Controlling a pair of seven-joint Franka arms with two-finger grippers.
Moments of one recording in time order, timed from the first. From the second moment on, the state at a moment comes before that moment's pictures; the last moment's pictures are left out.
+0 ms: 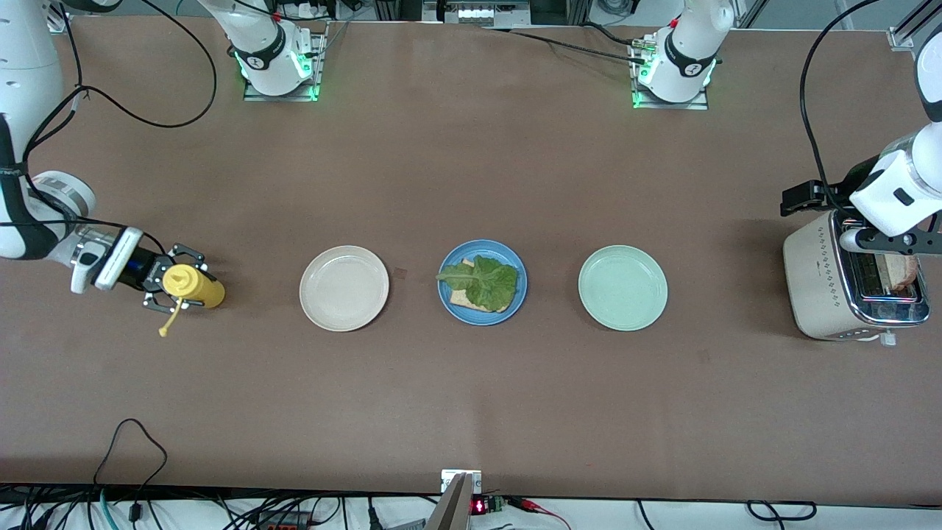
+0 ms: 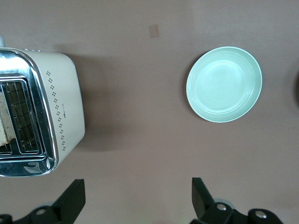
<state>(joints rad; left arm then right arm) 0.08 0.12 -0.06 -1.62 0.02 1.57 0.06 -0.21 0.63 -0.13 -1.82 1.19 1.92 -2.34</state>
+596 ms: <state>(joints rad) 0.08 0.13 -0.07 -1.61 0.02 1.63 0.06 0.30 0.47 -0.13 -1.70 0.37 2.27 -1.46</state>
